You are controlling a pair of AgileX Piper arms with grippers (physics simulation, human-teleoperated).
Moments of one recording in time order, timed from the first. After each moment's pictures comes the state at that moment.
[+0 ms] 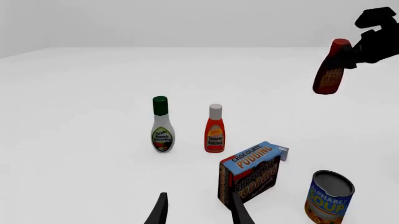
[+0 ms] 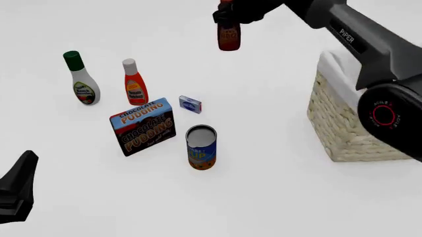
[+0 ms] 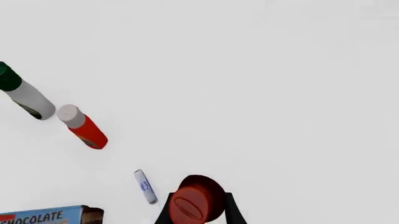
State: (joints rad) left arm 0.00 0.01 0.00 0.00 0.00; right arm 0.42 2.17 -2.31 0.78 -0.09
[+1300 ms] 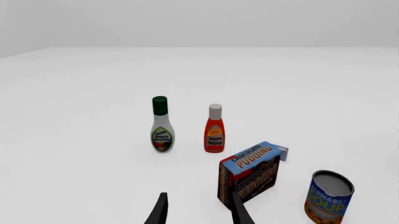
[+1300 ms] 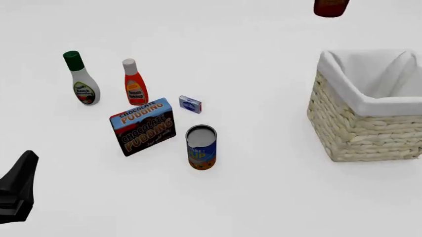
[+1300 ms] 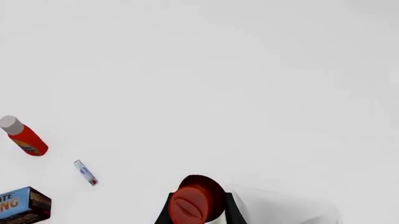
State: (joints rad) left arm 0.00 0.01 0.00 0.00 0.00; right arm 0.14 1.51 -1.71 0.69 -0.14
